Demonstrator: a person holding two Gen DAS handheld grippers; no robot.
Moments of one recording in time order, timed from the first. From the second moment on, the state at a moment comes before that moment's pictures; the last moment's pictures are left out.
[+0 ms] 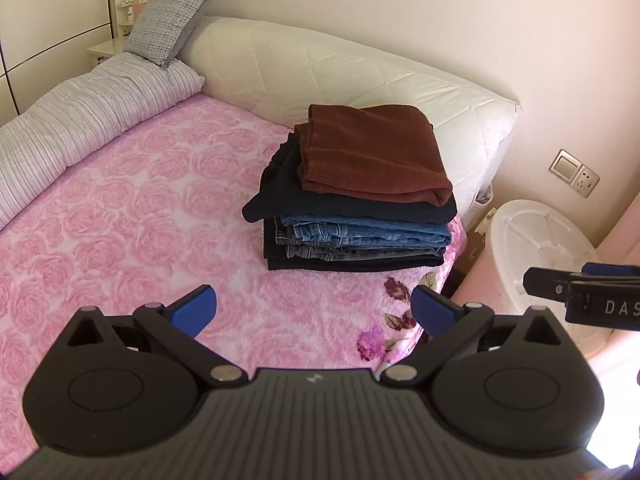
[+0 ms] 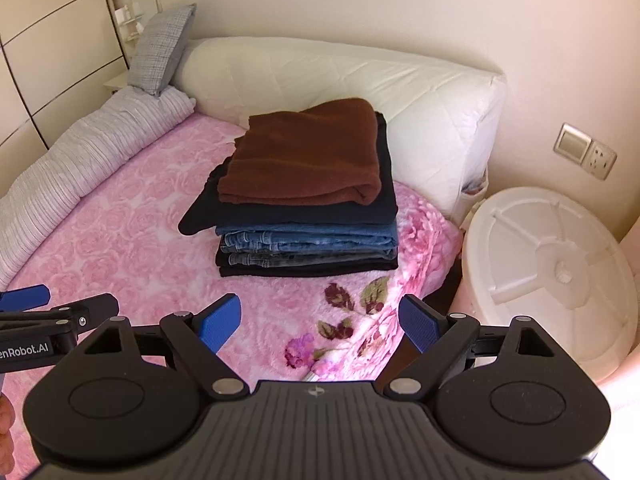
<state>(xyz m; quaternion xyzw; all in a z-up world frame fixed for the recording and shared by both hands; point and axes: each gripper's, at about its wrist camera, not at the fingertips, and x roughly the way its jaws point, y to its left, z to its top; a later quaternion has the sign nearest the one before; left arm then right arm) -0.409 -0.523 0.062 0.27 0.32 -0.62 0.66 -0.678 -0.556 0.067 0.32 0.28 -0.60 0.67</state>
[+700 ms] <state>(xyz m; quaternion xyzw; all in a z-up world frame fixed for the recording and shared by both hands) -0.403 -0.520 0.061 0.27 0.32 -0.62 0.66 -0.659 -0.557 0.070 0.31 0.29 -0.60 0.68</state>
